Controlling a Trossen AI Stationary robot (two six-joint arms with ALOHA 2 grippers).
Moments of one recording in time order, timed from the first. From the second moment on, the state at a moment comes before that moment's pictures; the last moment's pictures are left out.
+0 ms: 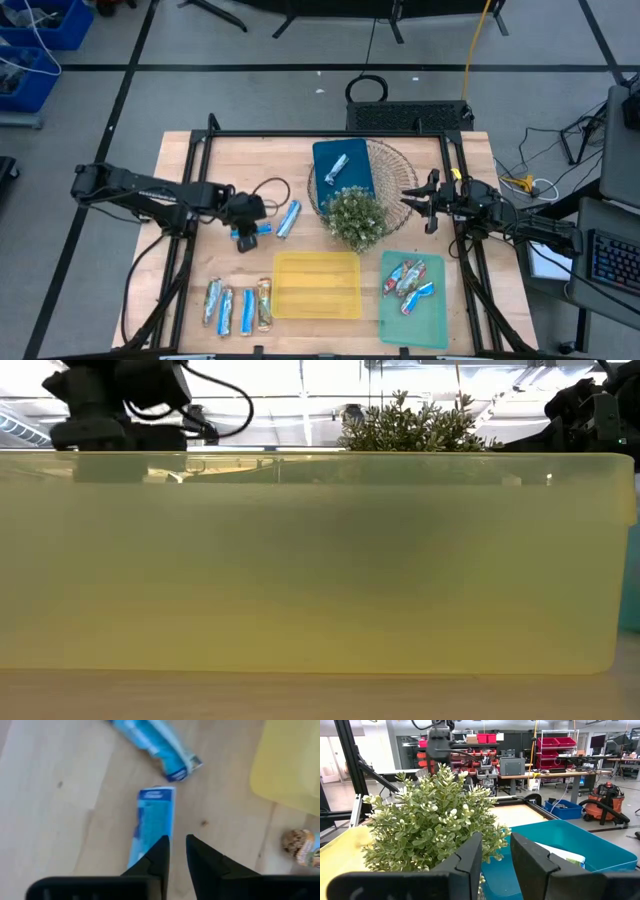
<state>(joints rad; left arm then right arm) -0.03 1.18 0.68 -0.69 0.06 -0.34 -0.27 0.01 0.02 0.04 -0.11 0.04</state>
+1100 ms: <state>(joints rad) -0.13 1.41 0.73 -0.80 -0.18 -0.42 -0.27 0.01 0.02 0.04 -0.11 0.04</state>
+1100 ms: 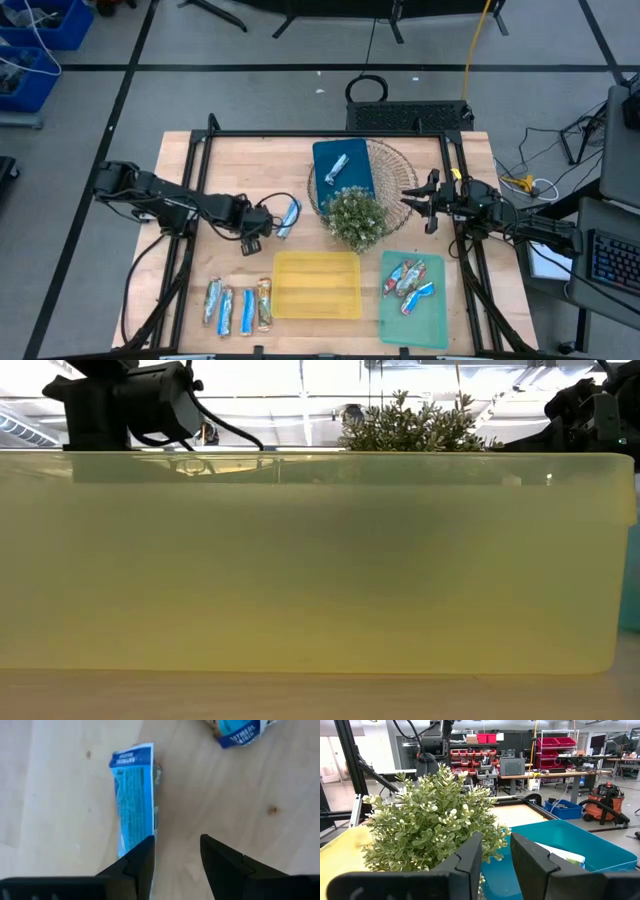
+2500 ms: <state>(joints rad) -0.05 1.41 0.62 -0.68 -0.30 -0.40 -0.27 0.01 0.02 0.04 -0.11 0.04</state>
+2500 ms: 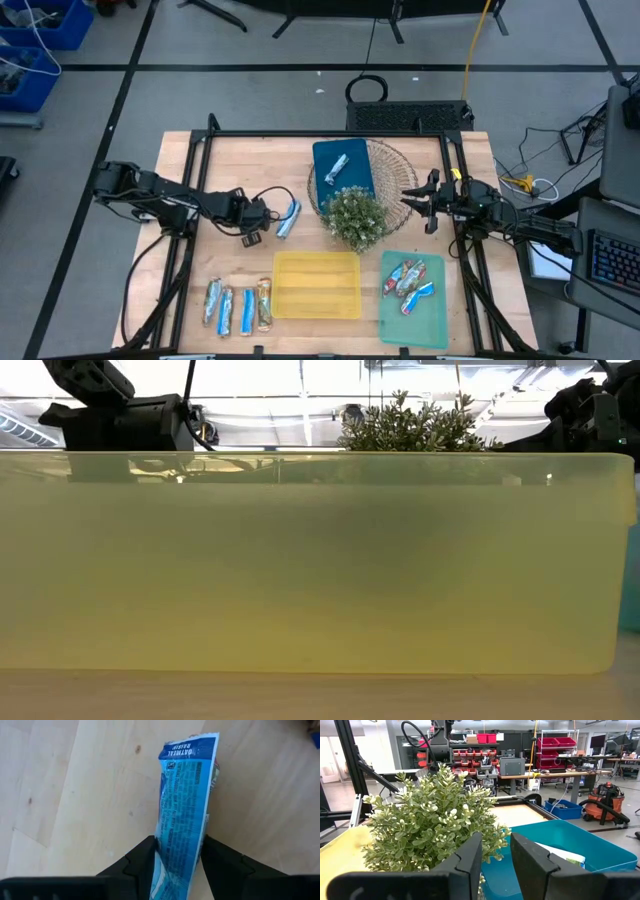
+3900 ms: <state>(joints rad) 0.29 0.70 0.04 0.69 0.10 -0.02 -0.27 0.01 0.02 0.04 -0.11 0.04</state>
